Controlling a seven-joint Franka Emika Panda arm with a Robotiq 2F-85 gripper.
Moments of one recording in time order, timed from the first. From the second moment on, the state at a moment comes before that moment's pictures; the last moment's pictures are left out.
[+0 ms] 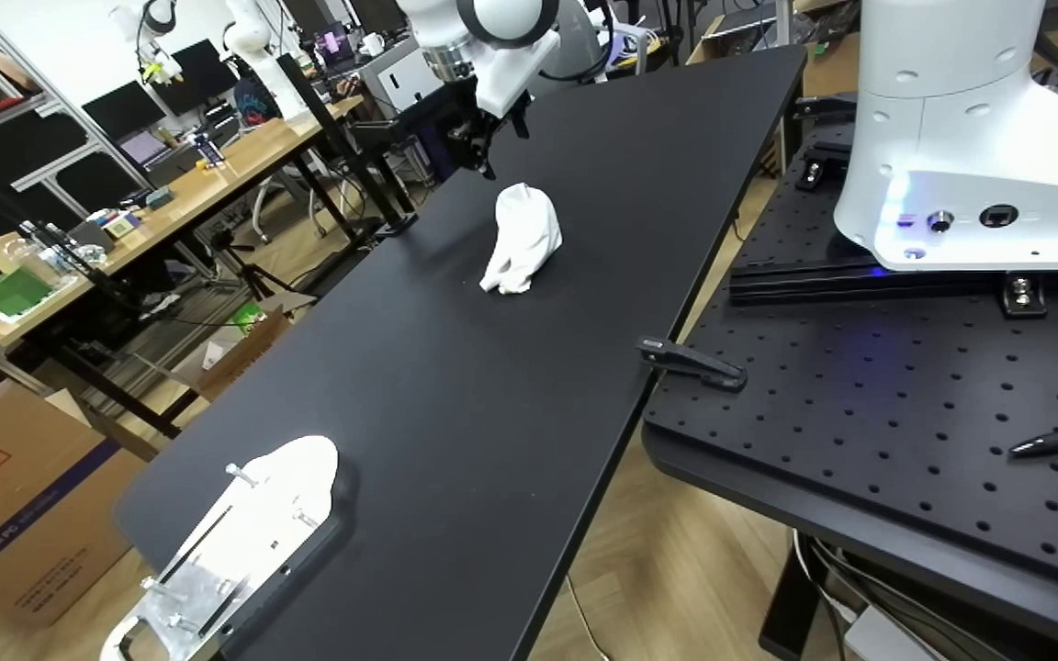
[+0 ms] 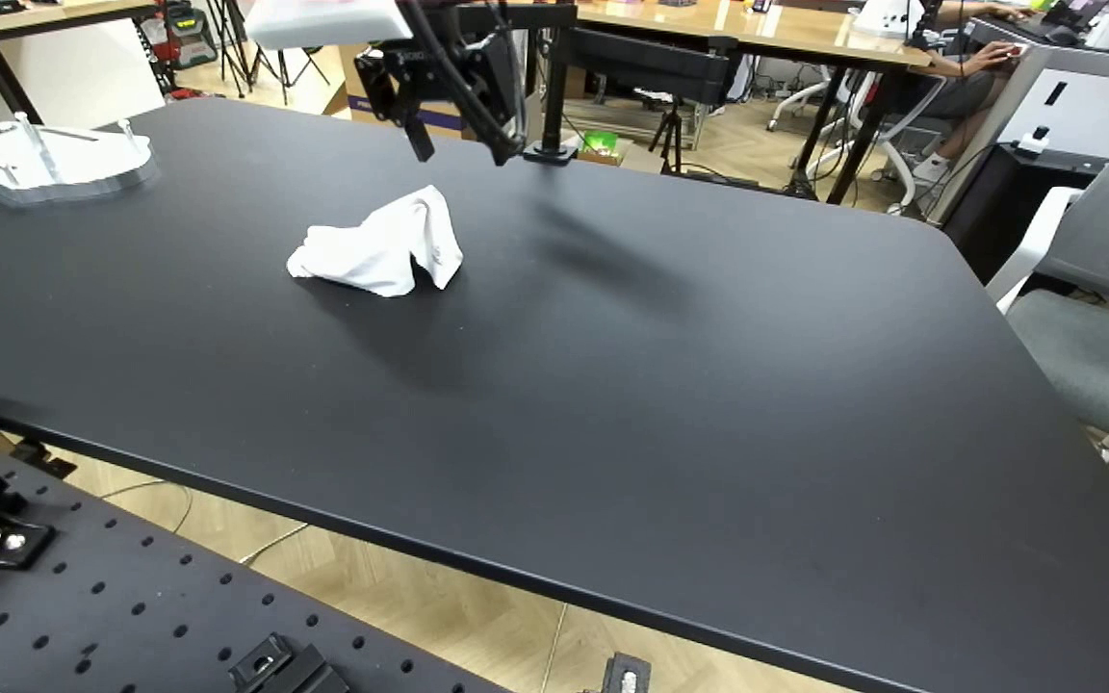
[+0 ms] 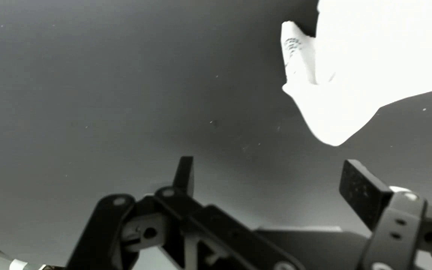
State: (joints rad) arm 0.31 0.20 -0.28 -2.46 -0.65 2.86 0.71
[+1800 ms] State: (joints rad) arm 0.59 0.30 -0.45 -2.49 -0.74 2.81 1.20
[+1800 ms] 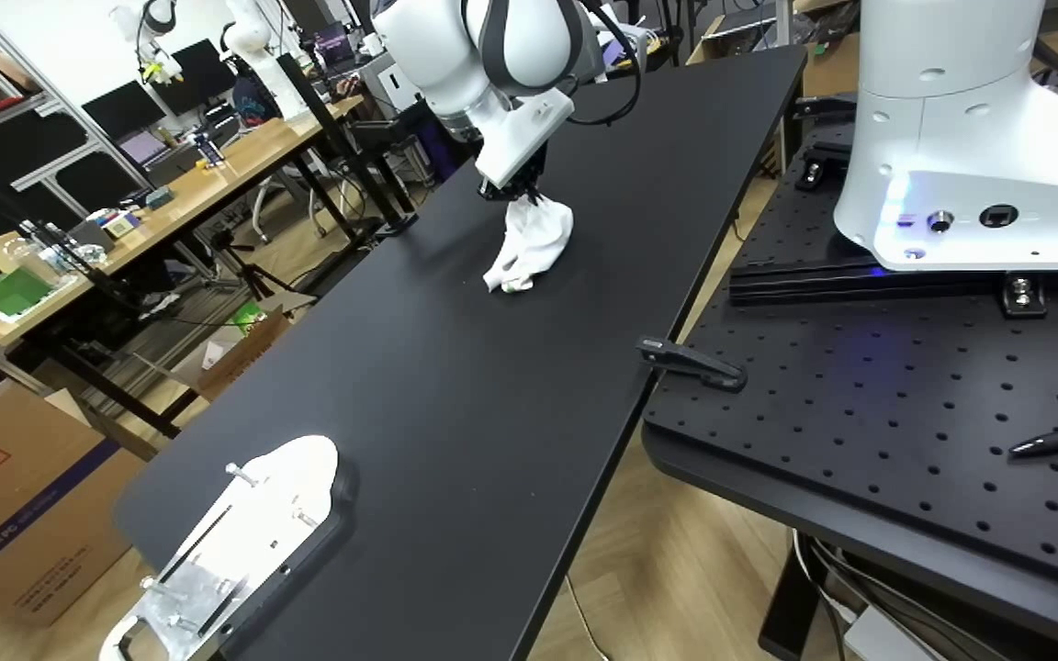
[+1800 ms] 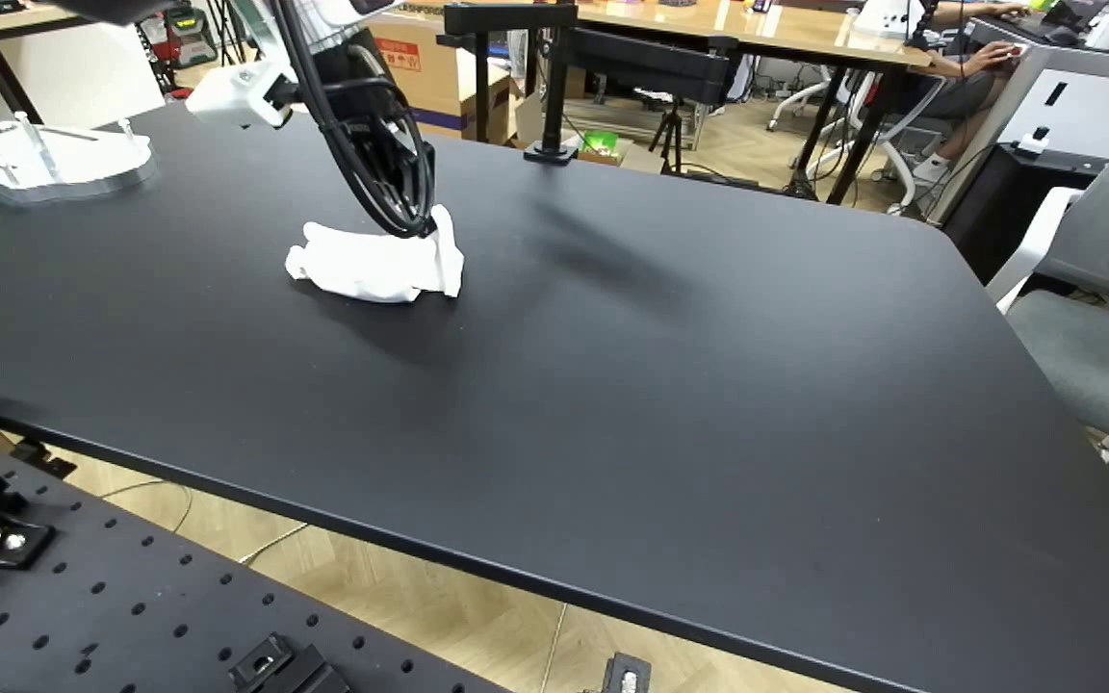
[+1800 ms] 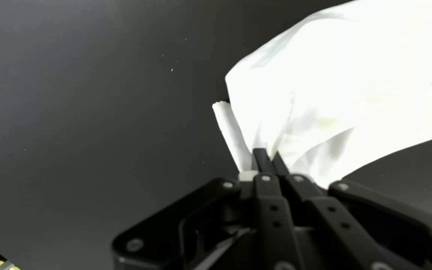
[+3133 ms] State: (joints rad) arm 0.28 0.15 -0.03 -2.05 -0.82 2.43 1.24
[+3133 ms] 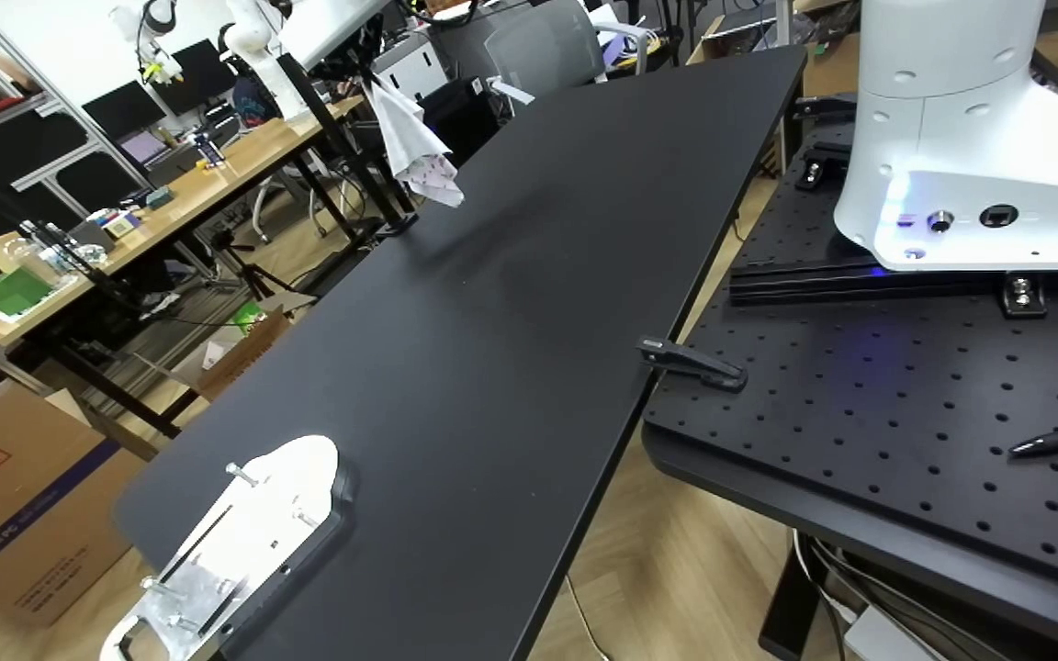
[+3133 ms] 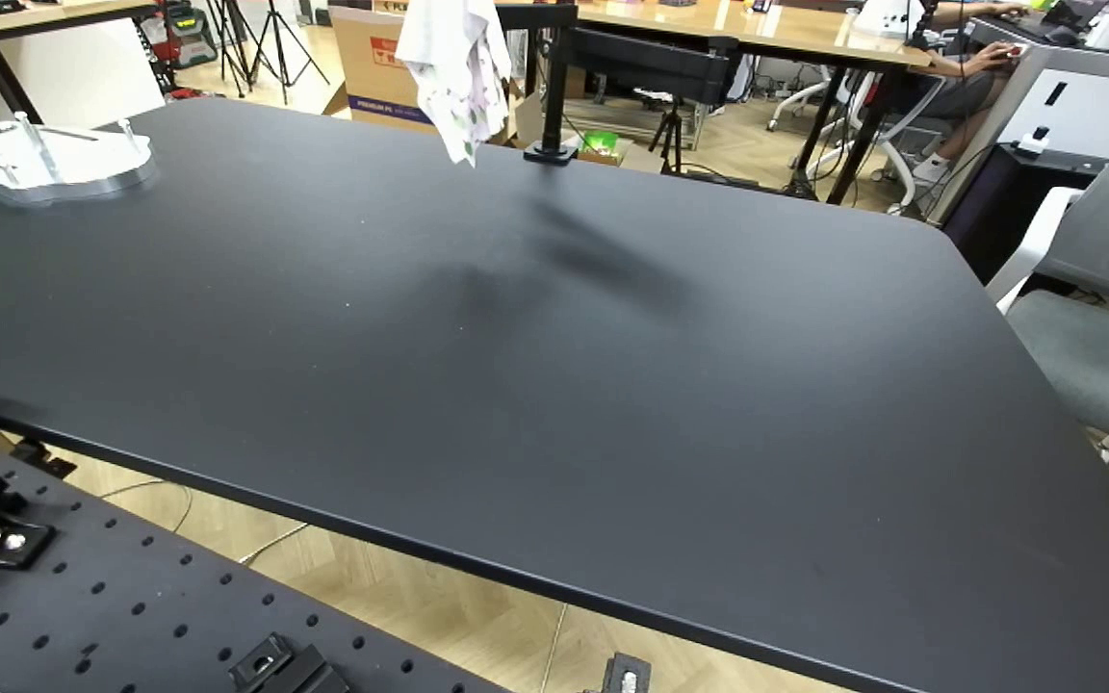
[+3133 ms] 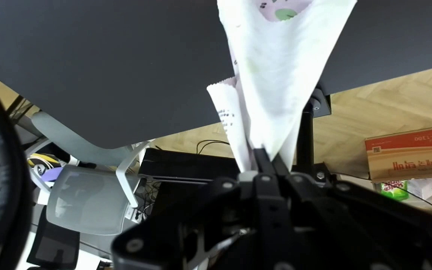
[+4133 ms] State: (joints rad) arm 0.24 0.21 0.02 -1.89 -0.97 2.41 1.24
